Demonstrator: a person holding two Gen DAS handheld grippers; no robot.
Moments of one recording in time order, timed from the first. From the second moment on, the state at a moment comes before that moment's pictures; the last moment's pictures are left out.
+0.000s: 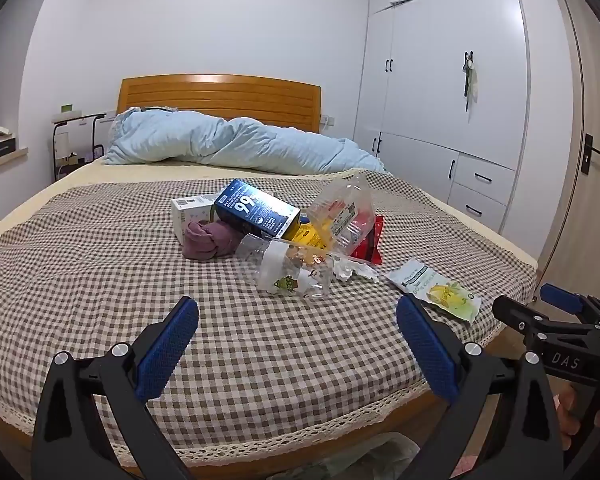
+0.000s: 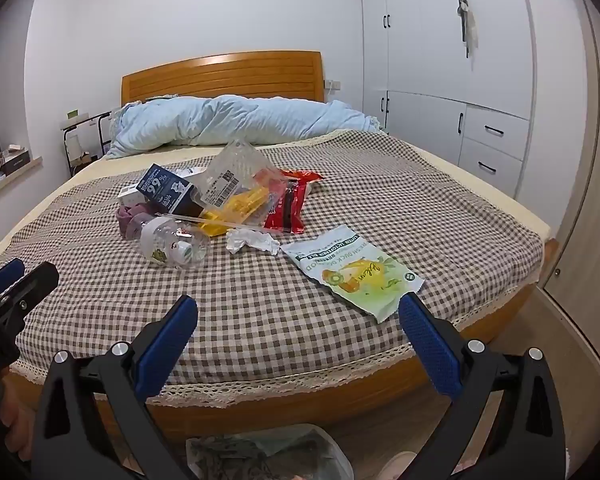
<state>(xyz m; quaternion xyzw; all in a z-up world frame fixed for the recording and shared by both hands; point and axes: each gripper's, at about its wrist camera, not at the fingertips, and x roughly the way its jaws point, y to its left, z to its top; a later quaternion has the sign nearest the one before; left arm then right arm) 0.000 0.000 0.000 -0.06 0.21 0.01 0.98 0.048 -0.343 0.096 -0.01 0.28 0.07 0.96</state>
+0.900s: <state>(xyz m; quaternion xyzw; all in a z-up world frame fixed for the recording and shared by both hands) -0.003 0.001 0.010 -0.07 0.22 0.01 0.97 0.045 -0.343 0.099 -0.01 0.27 0.07 0.96</state>
